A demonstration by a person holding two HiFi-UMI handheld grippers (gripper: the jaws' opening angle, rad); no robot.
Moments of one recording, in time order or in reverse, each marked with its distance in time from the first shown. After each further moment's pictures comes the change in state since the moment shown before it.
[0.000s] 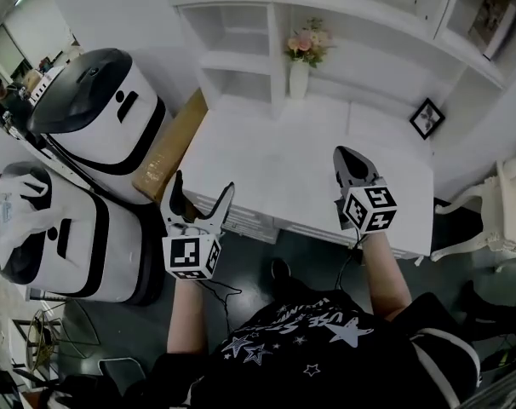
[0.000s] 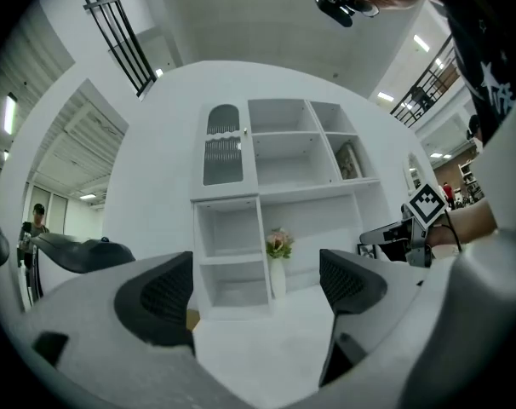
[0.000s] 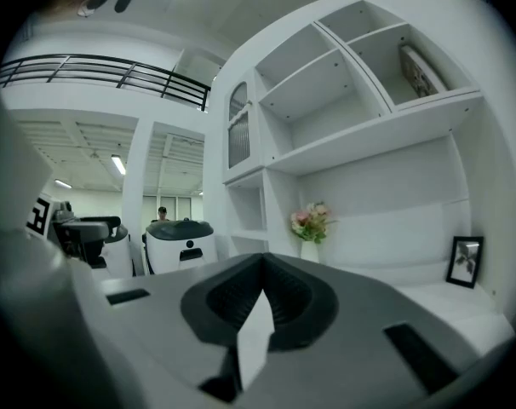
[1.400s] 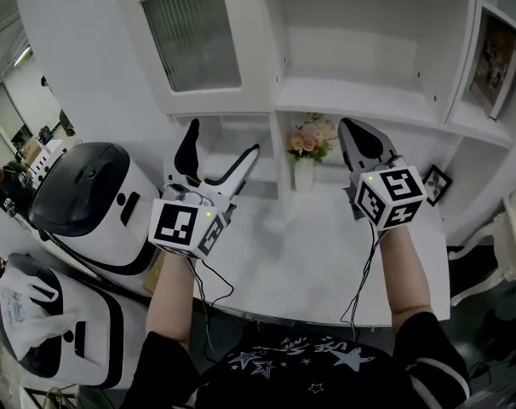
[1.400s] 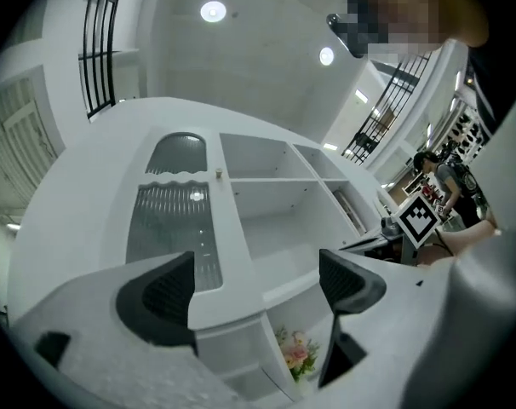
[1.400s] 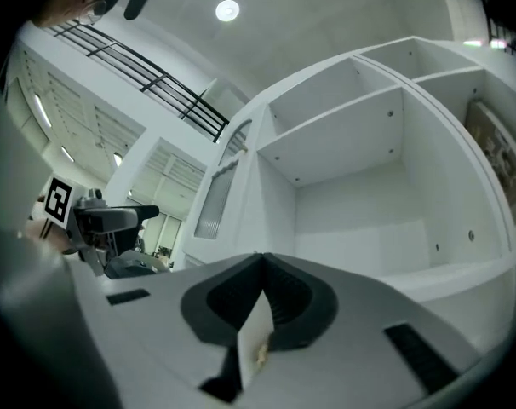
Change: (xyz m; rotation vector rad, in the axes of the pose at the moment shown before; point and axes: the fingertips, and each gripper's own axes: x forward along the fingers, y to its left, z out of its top) left arm 0.253 0.043 0.228 0.124 -0.403 -0.331; right arm 0.149 -0.036 0.265 -0.222 -0.329 -0.058
